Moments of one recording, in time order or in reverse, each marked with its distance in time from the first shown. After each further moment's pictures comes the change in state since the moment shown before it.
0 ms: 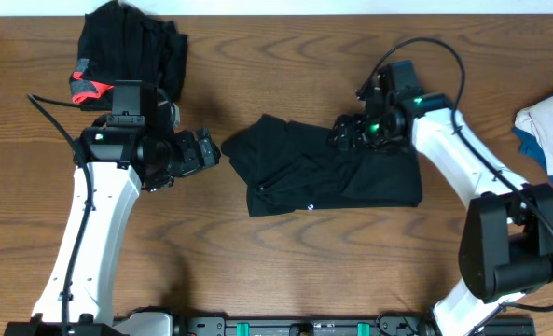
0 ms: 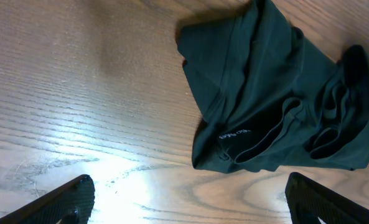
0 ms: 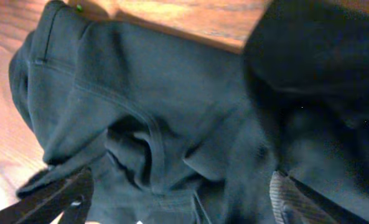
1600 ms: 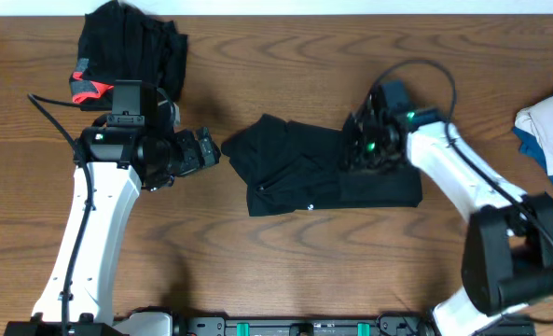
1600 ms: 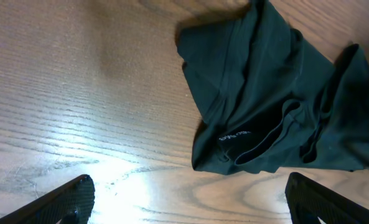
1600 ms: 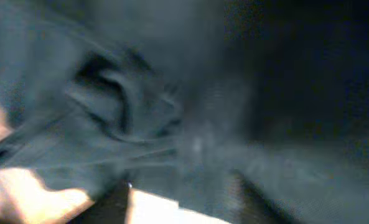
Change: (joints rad) left arm 0.000 0.003 -0.001 0.015 -0.001 0.000; right arm 0.047 -0.068 -0.079 -0.075 0.053 0.040
